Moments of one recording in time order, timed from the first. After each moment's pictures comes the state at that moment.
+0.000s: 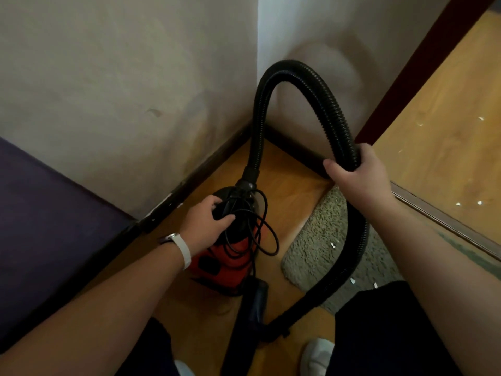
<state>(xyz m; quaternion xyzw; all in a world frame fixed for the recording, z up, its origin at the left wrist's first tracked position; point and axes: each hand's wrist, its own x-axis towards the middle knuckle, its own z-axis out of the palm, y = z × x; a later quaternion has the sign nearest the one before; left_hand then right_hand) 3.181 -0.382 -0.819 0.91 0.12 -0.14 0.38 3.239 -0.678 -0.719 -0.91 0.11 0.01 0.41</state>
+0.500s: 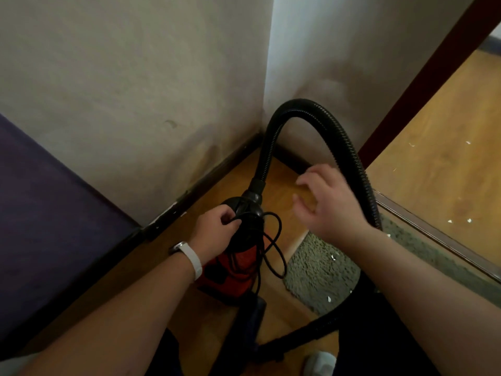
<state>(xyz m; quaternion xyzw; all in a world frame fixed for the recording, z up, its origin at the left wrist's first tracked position) 3.172 -0.383 -0.808 0.90 0.12 -0.09 0.42 3.201 -0.620 -0.710 -0.94 -0.24 -0.12 0.20</state>
